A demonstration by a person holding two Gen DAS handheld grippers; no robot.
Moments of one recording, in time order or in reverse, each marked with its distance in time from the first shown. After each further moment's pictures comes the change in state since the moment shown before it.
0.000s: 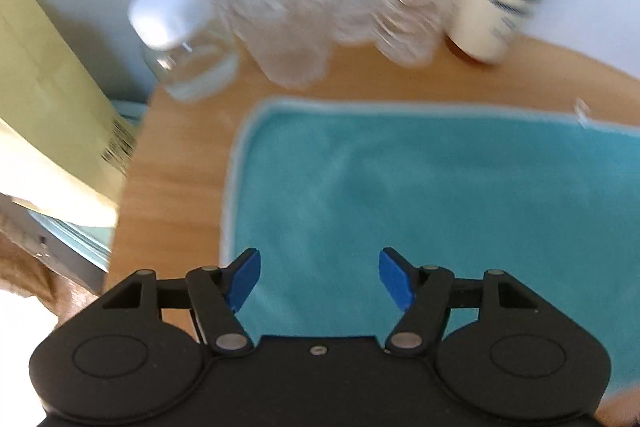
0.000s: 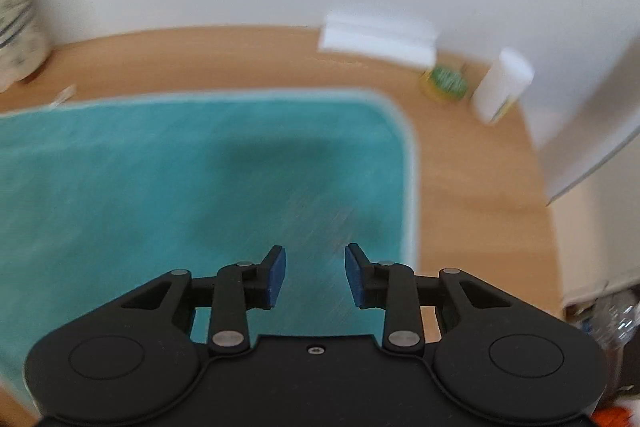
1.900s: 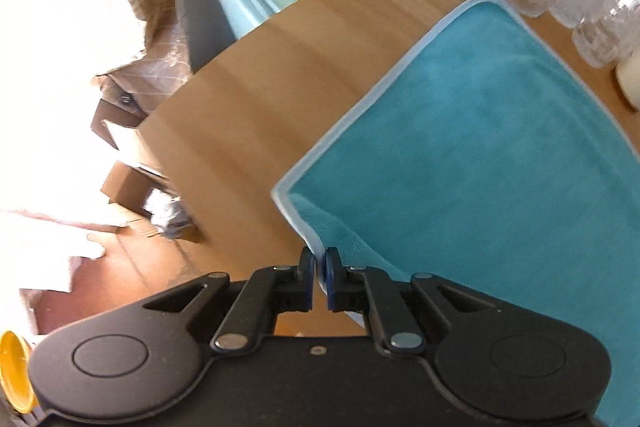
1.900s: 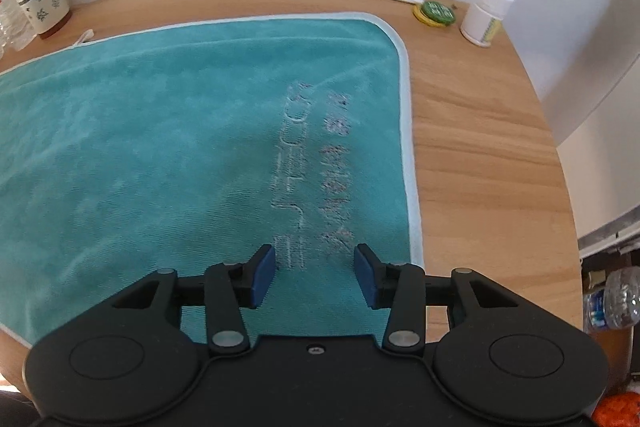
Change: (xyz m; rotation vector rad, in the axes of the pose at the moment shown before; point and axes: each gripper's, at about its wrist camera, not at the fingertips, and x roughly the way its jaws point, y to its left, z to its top) left arm -0.029 0.023 -0.132 -0.751 0.155 0.198; right arm 0.010 -0.028 -0.046 -0.003 0.021 -0.008
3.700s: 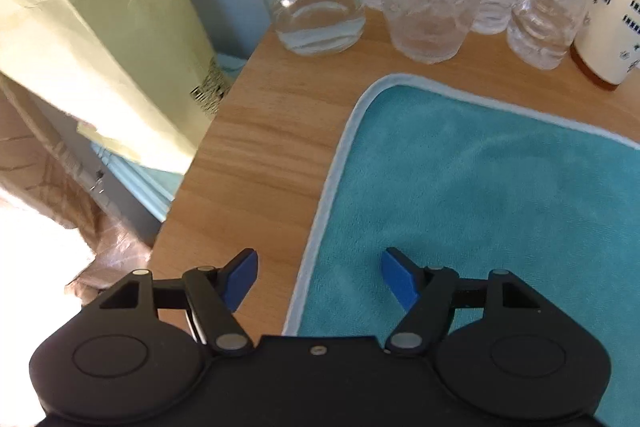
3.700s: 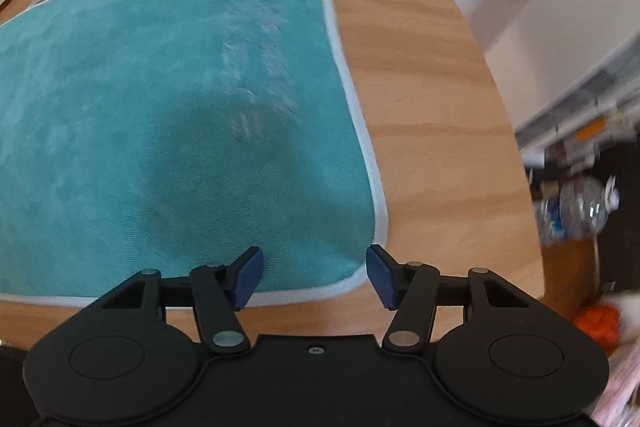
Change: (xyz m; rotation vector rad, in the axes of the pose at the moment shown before) left arm 0.024 -0.099 0.115 0.469 -0.203 0.050; right arm -0.032 0.011 -0.046 0.096 0.111 -0.164
